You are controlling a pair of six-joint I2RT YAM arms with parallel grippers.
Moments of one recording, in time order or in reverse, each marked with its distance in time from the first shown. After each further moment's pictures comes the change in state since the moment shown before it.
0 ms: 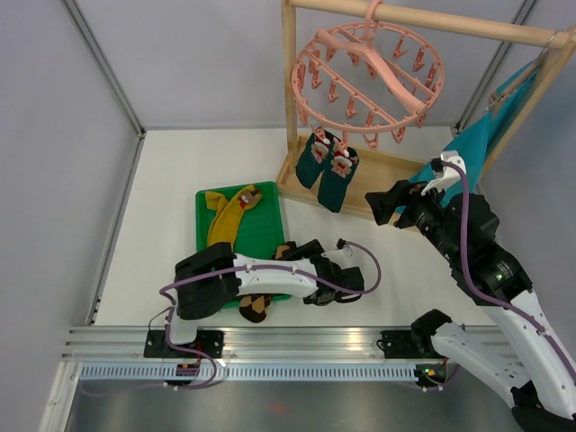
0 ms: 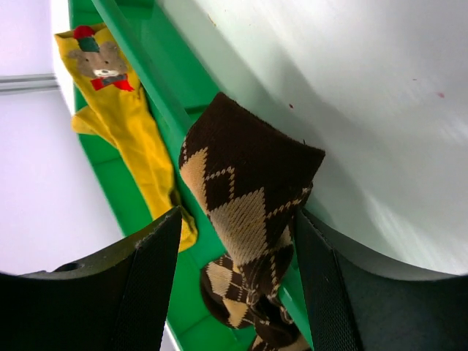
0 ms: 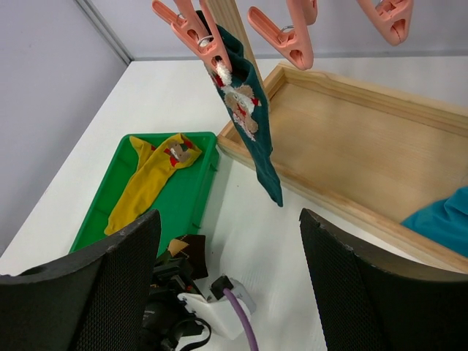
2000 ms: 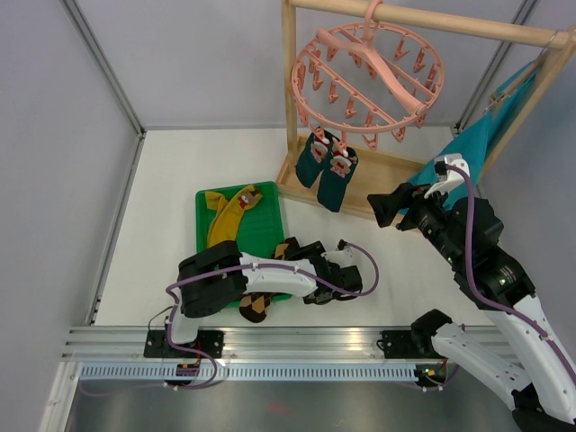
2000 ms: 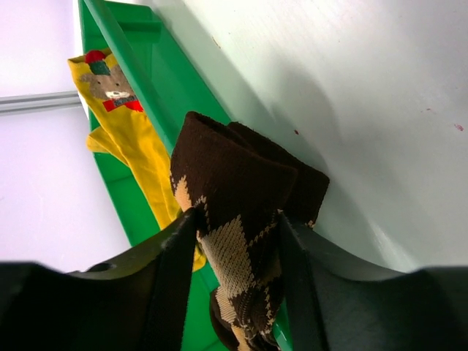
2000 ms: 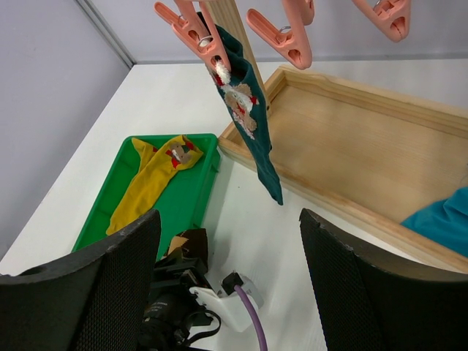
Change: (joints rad) left arm 0.024 0.042 -0.045 0.131 -0.061 0.118; right arm 0.000 -0.025 -0.011 0.000 0.000 0.001
